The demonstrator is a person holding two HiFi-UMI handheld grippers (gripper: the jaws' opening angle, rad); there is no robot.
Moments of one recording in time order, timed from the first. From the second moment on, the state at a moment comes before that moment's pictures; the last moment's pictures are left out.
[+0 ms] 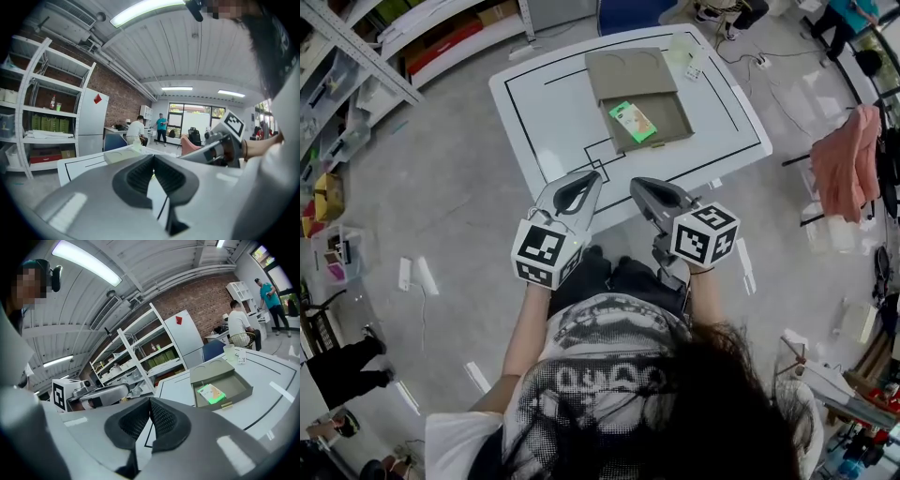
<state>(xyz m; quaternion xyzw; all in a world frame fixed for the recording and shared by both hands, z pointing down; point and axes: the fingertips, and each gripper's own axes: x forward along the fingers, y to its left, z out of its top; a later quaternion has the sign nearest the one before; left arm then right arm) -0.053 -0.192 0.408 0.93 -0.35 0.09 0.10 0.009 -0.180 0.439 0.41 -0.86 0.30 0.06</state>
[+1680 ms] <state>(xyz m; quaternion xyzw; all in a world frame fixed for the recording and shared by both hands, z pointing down) 0.016 -0.147 0.402 0.90 -0.41 0.11 0.09 0.063 -0.148 0.428 0.34 -0.90 0.27 0.07</state>
